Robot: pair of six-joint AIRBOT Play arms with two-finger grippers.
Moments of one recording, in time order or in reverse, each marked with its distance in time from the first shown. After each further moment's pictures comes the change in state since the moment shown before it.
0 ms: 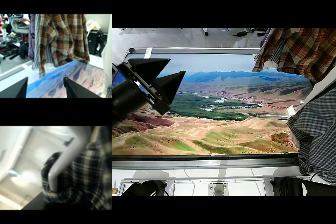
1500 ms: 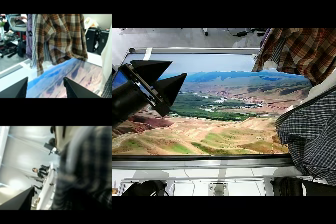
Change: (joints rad) left arm 0.000 0.000 0.000 0.000 0.023 0.000; right arm 0.003 -0.041 -0.014 -0.057 -0.153 0.167
